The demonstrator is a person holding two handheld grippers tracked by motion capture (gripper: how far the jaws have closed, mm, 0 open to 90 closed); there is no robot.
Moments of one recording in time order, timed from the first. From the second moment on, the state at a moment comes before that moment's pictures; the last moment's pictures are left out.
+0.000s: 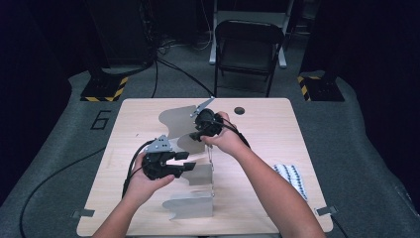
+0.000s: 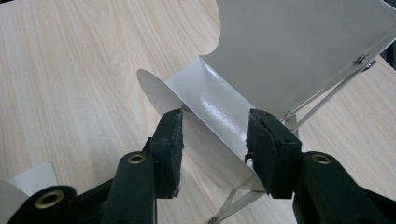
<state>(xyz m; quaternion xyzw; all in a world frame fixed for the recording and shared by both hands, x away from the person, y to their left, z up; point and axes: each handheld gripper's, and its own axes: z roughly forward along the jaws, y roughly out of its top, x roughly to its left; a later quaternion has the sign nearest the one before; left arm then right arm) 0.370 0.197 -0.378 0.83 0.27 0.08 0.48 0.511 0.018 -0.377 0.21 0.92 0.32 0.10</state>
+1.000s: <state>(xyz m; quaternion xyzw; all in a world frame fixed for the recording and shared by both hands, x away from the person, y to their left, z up) 0.385 0.200 -0.393 0.88 0.20 0.05 0.42 0.511 0.003 -0.375 0.25 0.91 0.30 0.12</state>
